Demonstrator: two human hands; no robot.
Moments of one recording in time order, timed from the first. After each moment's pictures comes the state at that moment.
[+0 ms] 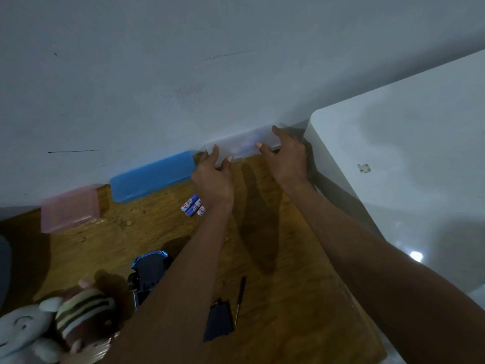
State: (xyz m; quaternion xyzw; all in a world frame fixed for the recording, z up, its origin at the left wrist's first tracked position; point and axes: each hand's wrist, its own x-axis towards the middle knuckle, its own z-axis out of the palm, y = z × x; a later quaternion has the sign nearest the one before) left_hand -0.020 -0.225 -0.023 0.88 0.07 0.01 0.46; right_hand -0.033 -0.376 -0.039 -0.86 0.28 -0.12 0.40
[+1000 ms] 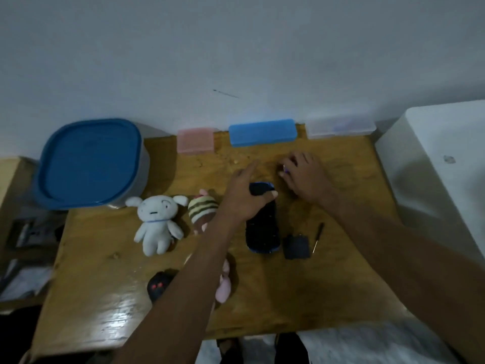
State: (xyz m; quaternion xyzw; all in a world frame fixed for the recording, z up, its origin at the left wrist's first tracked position) left_hand -0.129 0.005 0.030 0.87 -0.07 -0.20 0.44; right_hand -0.098 -0.216 -0.043 -0.99 -0.14 -0.04 0.04
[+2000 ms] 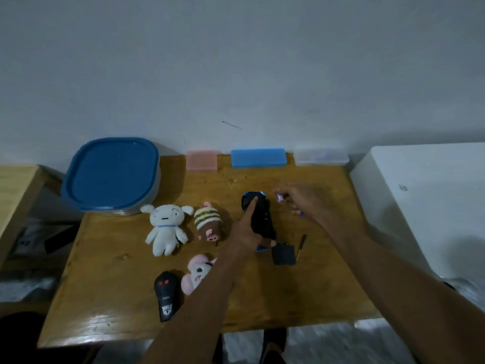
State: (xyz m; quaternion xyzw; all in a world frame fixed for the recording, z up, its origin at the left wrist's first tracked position) left_hand -0.199 0.002 0.059 0.73 0.03 -0.33 0.59; right_hand -0.145 -0.177 0.083 -0.78 0.22 0.19 0.56
